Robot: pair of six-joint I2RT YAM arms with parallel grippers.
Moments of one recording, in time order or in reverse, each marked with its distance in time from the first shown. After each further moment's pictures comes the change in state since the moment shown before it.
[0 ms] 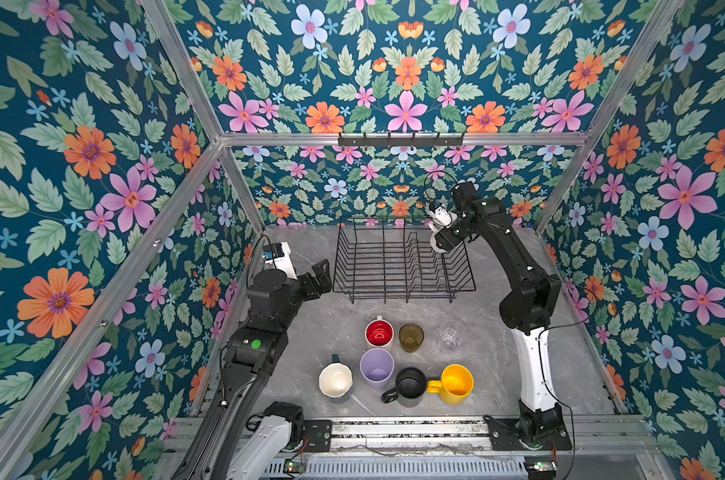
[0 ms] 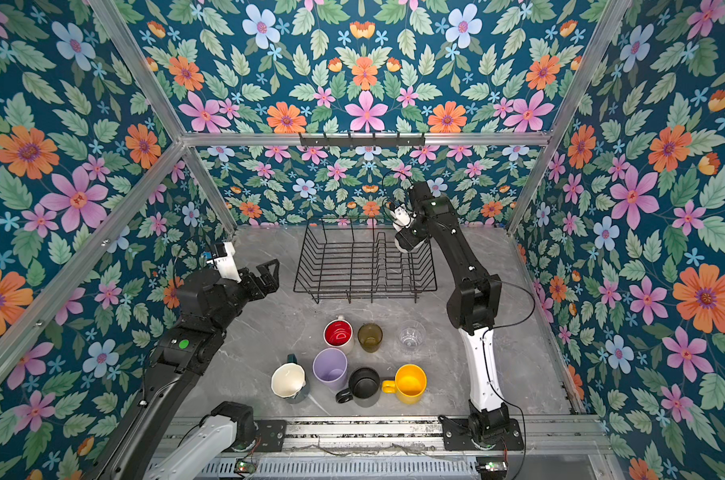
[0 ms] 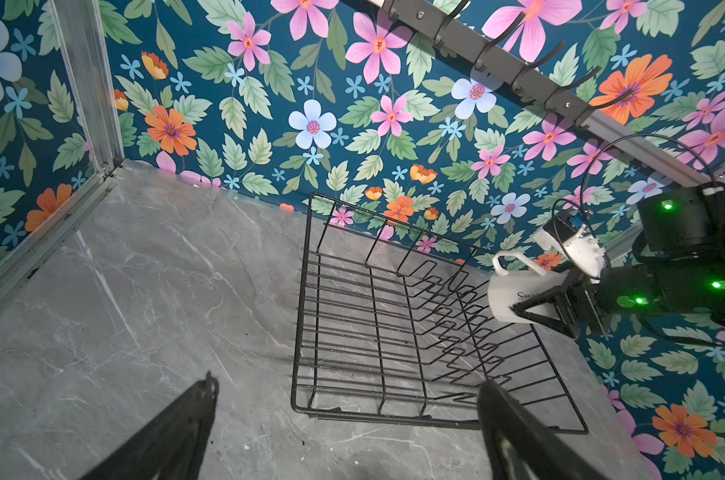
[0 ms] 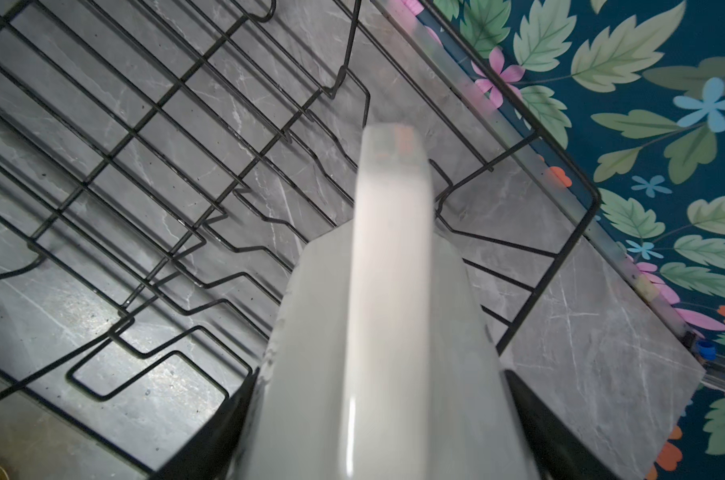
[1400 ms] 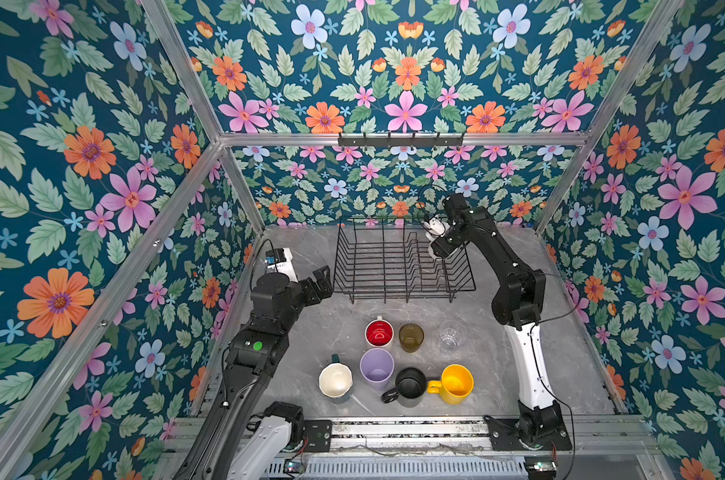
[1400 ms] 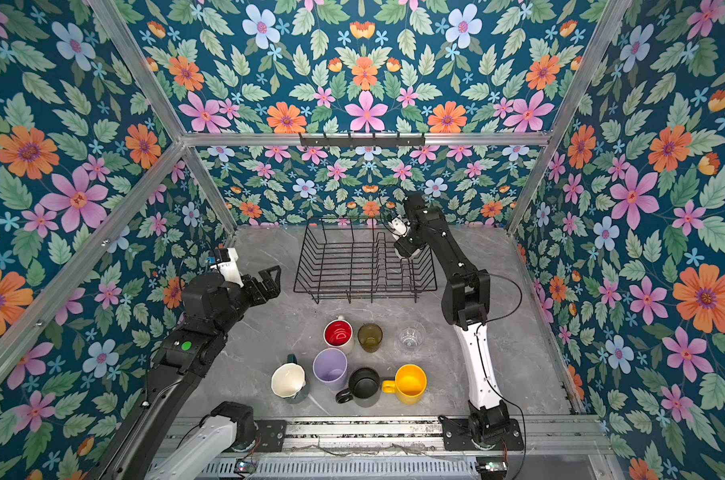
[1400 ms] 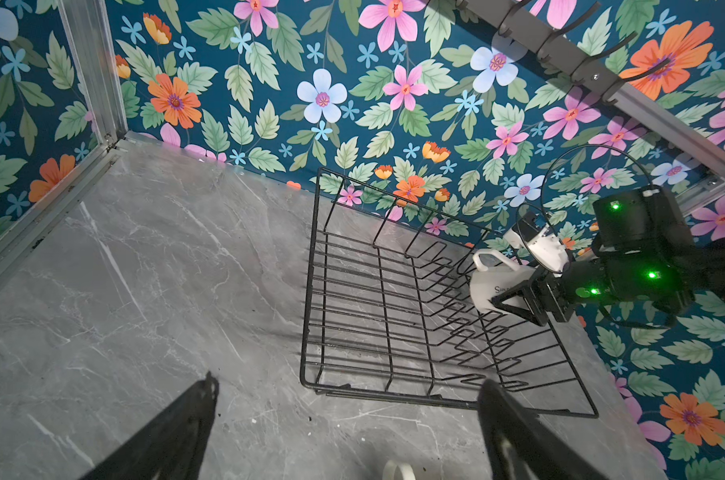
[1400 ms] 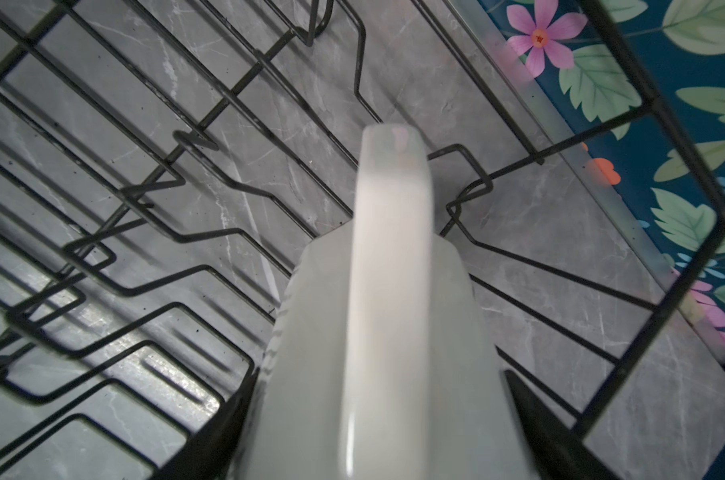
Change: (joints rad) left arm 0.000 -0.003 -0.030 -0.029 0.003 -0.011; right arm 0.003 0.125 -0.019 0.087 0.043 -0.031
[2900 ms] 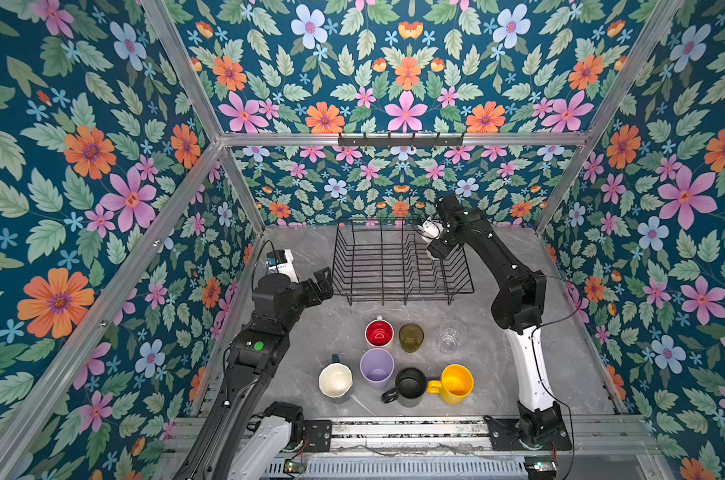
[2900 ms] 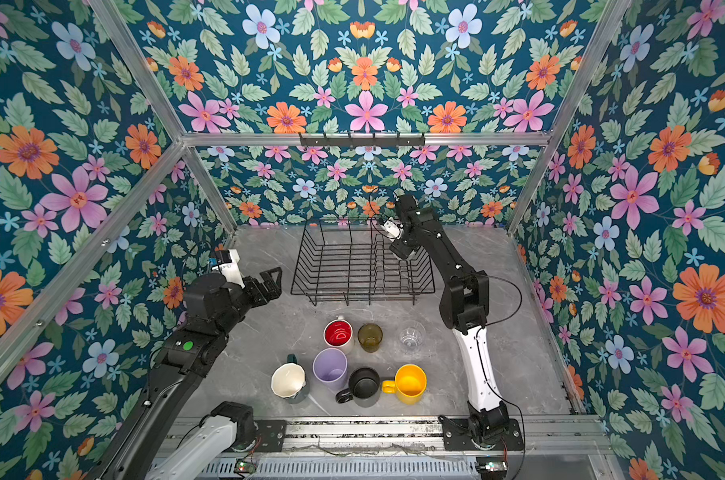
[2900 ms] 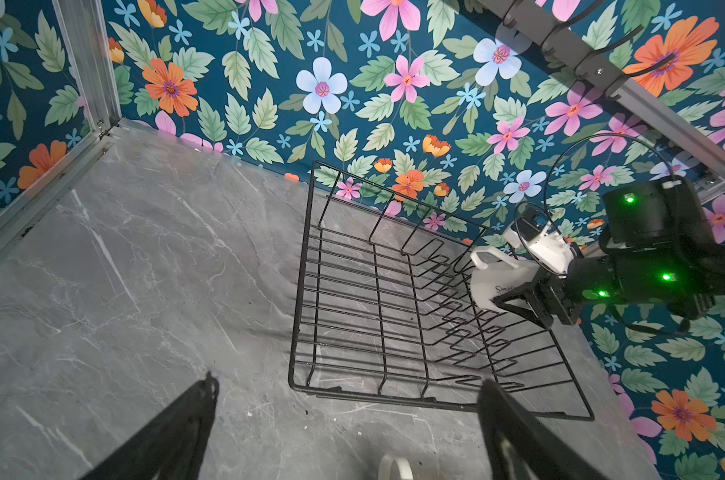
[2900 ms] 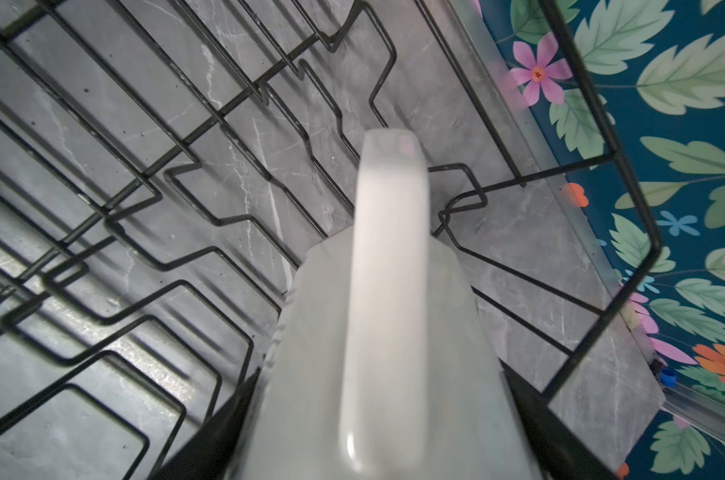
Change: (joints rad) left arm 0.000 0.001 -0.015 0.003 0.010 -0.018; right arm 0.055 -0.084 -0.066 0.001 0.090 -0.081
